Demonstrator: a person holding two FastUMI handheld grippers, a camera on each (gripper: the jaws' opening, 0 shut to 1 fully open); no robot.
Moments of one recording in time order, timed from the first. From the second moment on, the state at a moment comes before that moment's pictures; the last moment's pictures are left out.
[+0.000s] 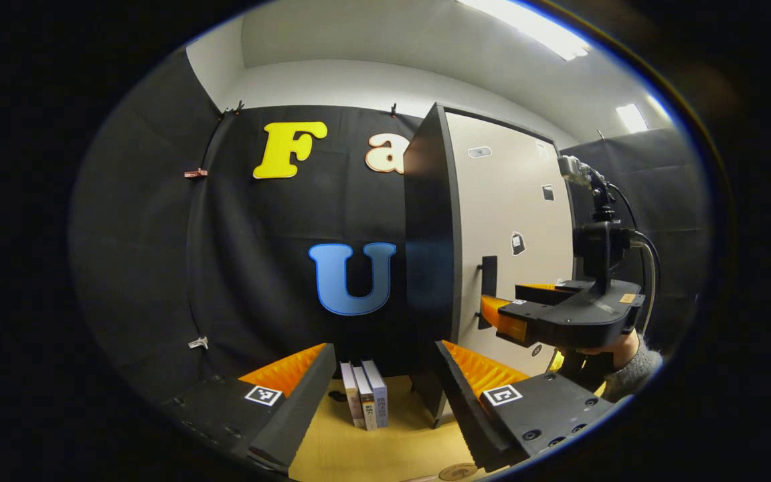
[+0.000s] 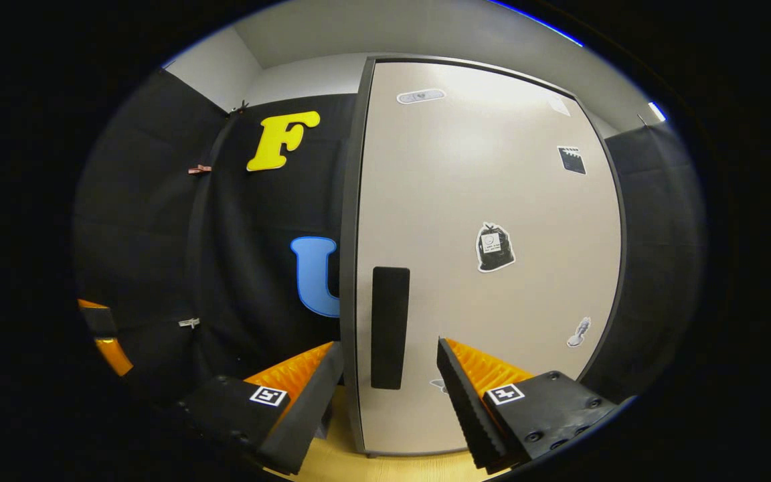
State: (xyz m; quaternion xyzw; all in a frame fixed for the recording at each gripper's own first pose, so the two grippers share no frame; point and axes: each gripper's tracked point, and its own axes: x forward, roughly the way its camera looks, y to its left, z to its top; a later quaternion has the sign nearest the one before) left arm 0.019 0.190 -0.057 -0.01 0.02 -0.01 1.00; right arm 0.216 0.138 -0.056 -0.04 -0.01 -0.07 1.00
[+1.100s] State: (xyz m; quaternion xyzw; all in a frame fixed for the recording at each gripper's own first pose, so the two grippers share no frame) left arm 0.022 0.244 -0.094 -0.05 0.06 0.03 1.00; right arm 0.264 0.129 -0.064 -0.05 -0.02 -0.13 0.99
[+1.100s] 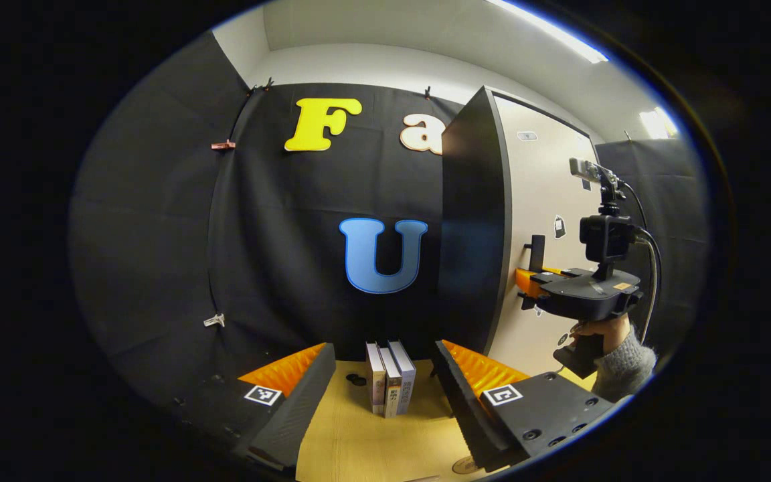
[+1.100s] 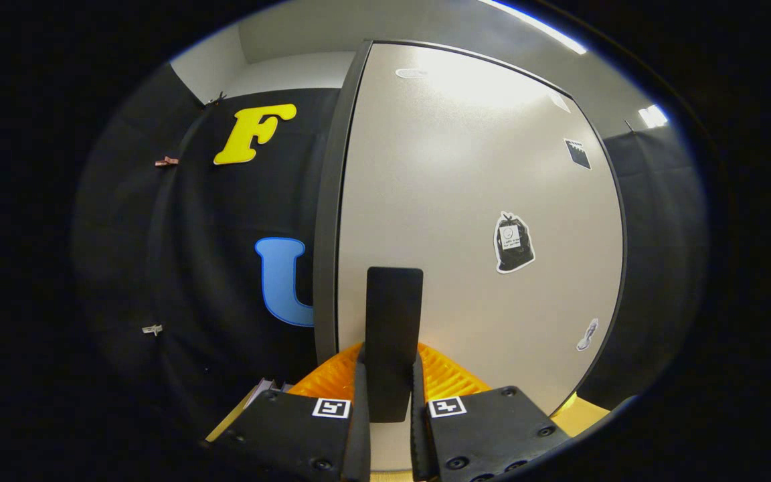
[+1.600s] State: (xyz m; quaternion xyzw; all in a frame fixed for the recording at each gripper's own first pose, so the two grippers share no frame) left arm 0.013 0.219 -0.084 -0.04 0.05 0.01 1.00; right arm 0.222 0.134 -0.064 -0.05 0.01 -0.09 0.99
